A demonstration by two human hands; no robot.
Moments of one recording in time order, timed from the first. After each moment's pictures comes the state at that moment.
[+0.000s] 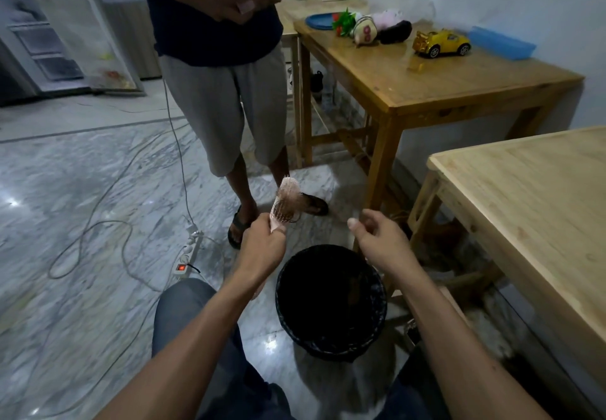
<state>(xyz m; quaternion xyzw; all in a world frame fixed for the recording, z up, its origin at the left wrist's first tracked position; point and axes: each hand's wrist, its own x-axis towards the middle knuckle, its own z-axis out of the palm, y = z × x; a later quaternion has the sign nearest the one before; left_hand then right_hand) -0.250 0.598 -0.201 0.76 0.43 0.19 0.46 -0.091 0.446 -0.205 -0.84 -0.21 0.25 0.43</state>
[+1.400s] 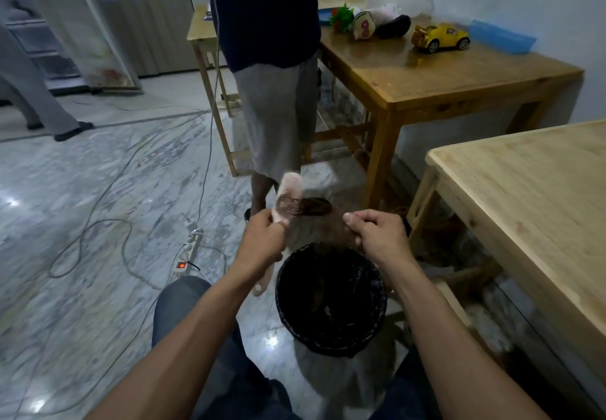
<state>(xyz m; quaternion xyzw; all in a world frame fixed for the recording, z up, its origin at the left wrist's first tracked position) -0.242 0.600 -0.201 0.72 0.41 0.20 0.53 -0.099 0.455 -0.211 -0.76 -0.13 0.23 0.59</state>
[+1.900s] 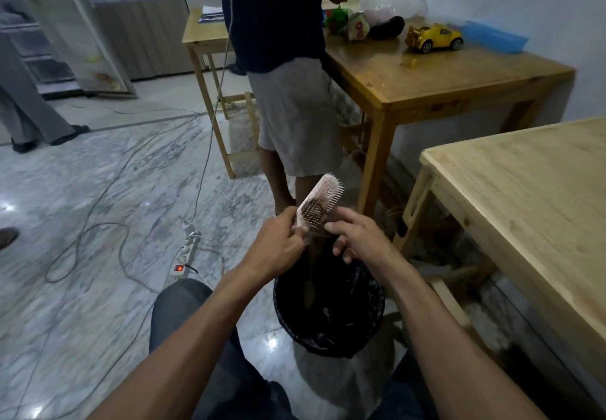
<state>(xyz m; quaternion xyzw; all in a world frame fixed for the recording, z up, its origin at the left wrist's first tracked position) -0.236 0.584 -0.193 0.86 0.29 0.16 0.38 -0.107 0.457 -0.203 -0.68 -0.25 0.39 0.57</state>
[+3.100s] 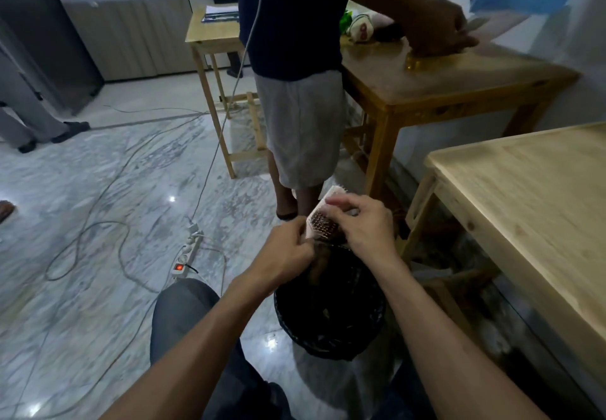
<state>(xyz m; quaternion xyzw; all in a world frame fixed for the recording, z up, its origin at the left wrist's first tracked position) -0.238 0.573 -0.186 0.85 0.29 0.10 0.43 -0.112 0.471 -0.185 -0.78 -0.27 0.10 0.55</state>
